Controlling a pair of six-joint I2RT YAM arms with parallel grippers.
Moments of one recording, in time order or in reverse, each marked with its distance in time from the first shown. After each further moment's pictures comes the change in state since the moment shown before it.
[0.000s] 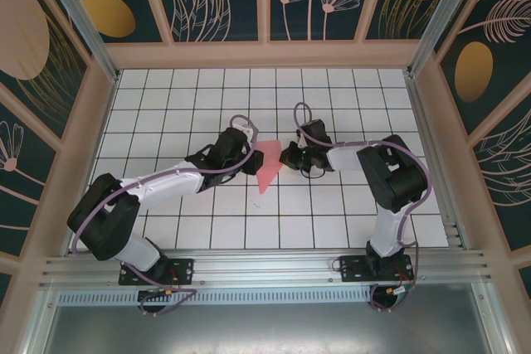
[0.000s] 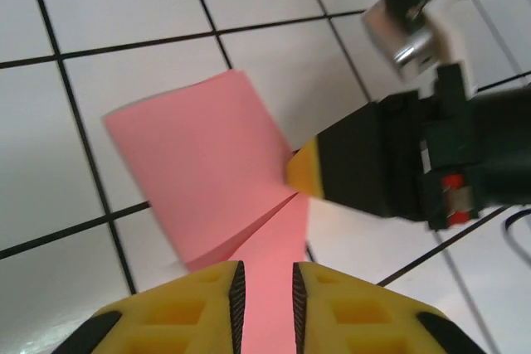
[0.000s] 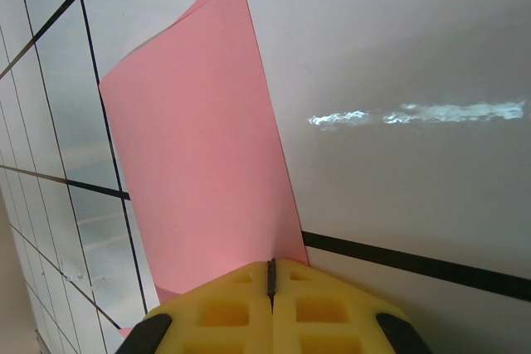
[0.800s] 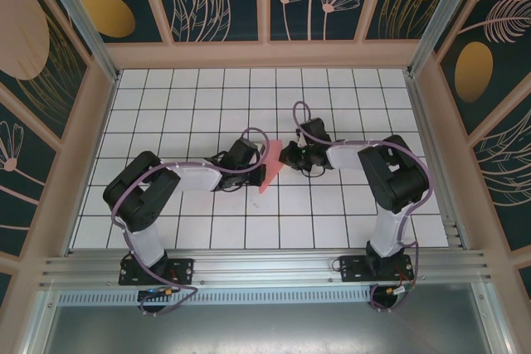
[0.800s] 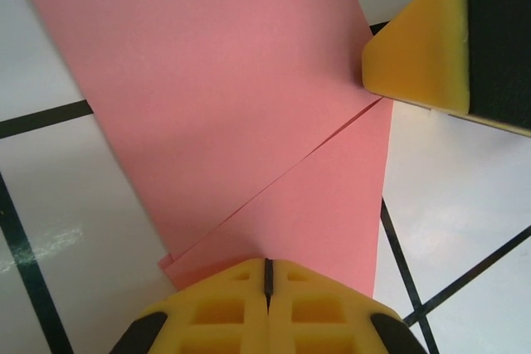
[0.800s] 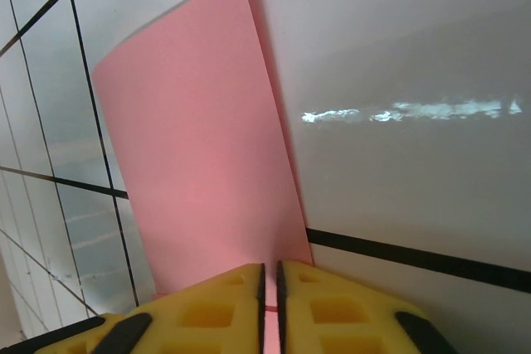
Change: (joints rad) left arm 0.001 0.268 -0.025 0.105 0.100 -0.033; right arm 0.001 -0.017 0.031 -0.083 0.026 -0.039
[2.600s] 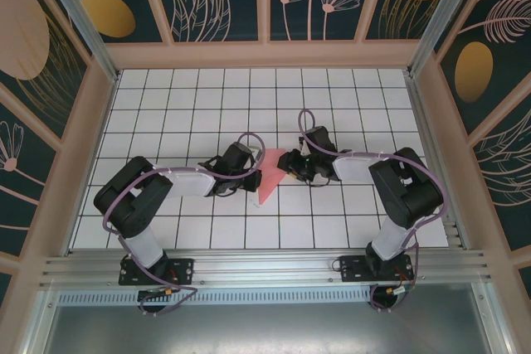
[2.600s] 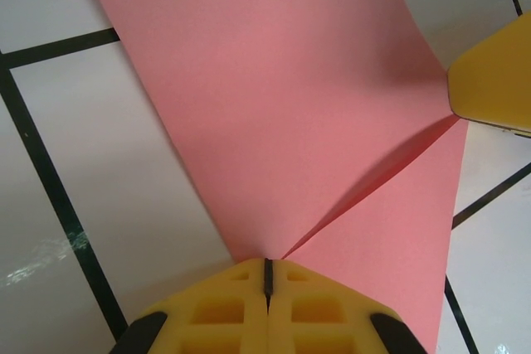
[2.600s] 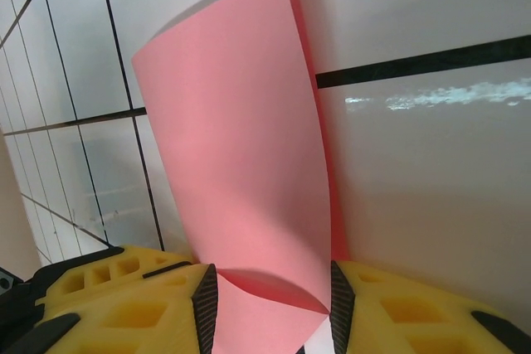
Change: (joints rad) left arm 0.005 -0.068 -0.075 -0.003 0.016 0.049; right arm 0.035 -0.140 -0.145 0.039 -0.031 0.085
